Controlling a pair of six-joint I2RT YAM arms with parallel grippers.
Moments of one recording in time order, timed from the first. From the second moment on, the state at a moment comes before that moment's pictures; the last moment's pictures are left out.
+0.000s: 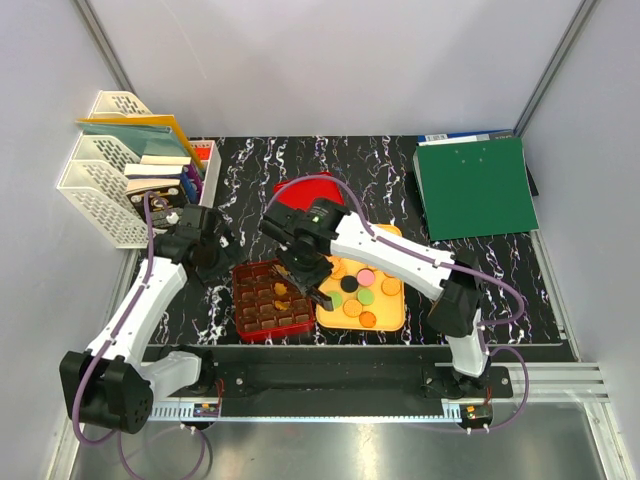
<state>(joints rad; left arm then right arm) -0.19 1.10 0.91 -0.92 -0.08 -0.73 1.10 1.97 2.01 -1.33 0.01 0.45</state>
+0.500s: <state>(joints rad) -0.19 1.09 0.89 -0.92 -0.08 -0.73 1.10 2.01 2.12 -1.33 0.05 0.44</state>
